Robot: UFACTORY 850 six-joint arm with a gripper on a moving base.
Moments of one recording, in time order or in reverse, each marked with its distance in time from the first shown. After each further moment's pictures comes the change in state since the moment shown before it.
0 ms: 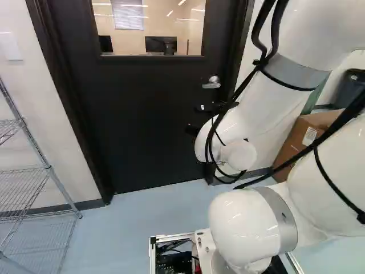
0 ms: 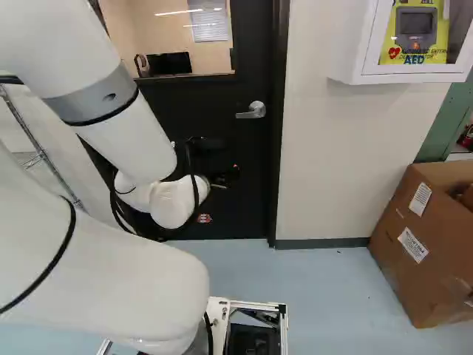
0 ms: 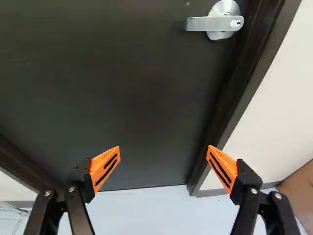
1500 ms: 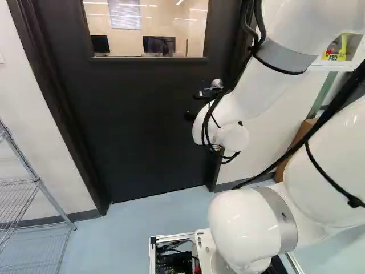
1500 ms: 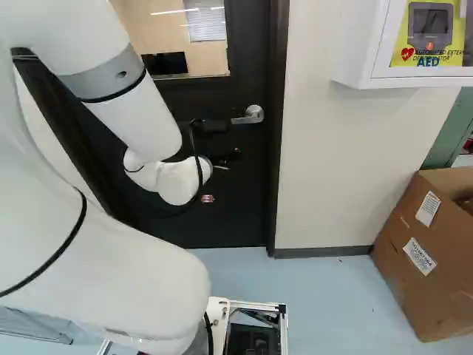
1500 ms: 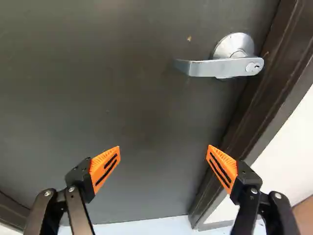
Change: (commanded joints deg) arm 0.0 -3.5 -8.2 0.0 0.0 0.0
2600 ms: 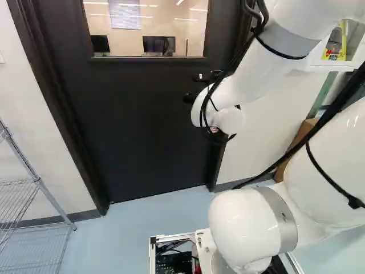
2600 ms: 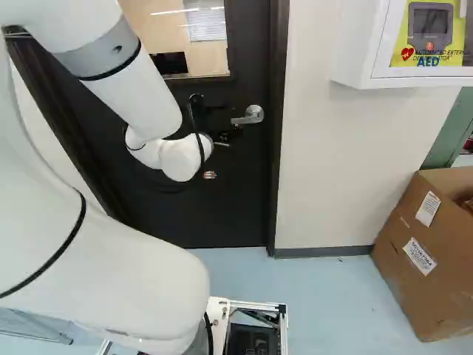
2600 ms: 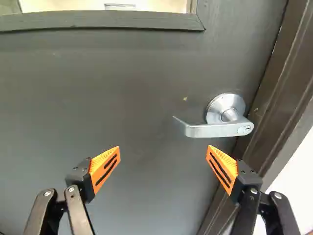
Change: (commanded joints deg) arm 0.0 0.3 -7.3 0.0 0.0 0.0
